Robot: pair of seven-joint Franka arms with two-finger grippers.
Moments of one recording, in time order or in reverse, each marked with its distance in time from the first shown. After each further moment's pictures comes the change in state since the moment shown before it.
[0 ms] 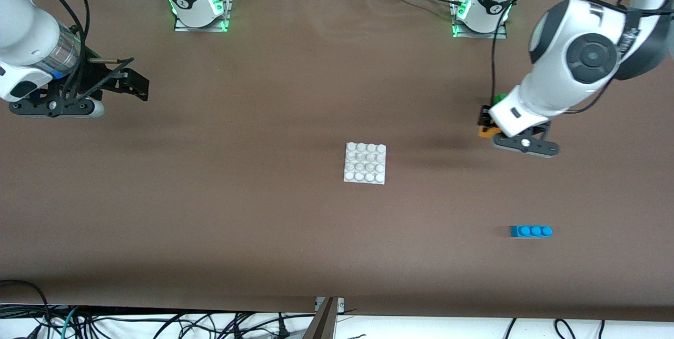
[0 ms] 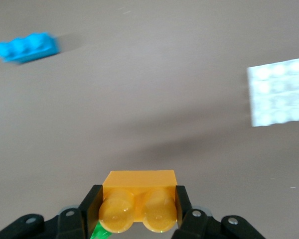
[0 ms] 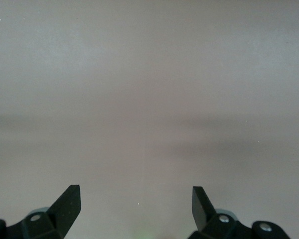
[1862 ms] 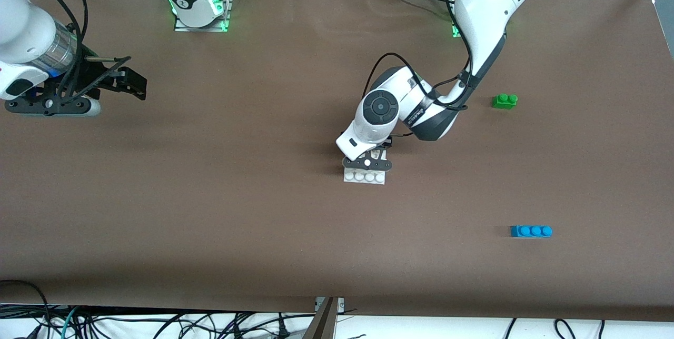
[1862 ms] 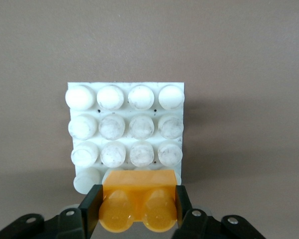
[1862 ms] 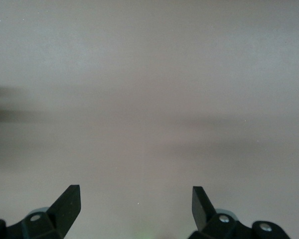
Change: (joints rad) left arm -0.516 0.551 0.127 0.297 0.069 0.258 -0.570; right arm 0.000 -0.001 -0.002 0.000 0.000 -0.001 0.000
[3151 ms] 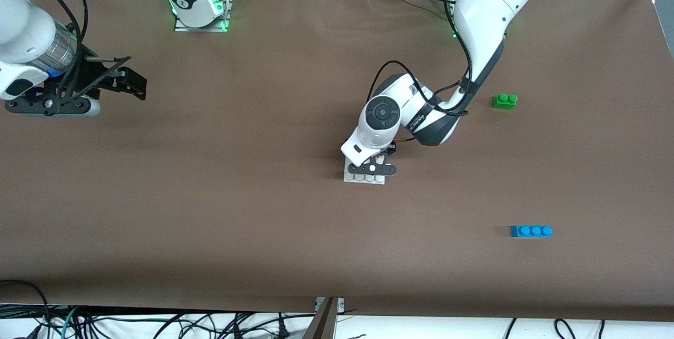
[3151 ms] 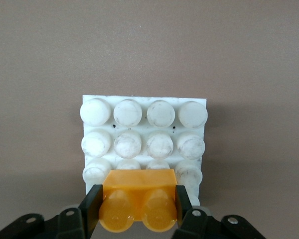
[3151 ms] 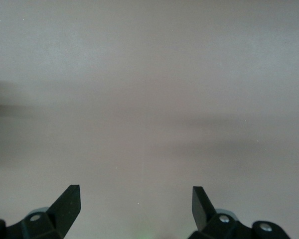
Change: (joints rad) left arm -0.006 0.015 0.030 -0.007 0.034 0.039 -0.033; right arm 0.000 0.000 0.000 0.000 0.000 0.000 0.000
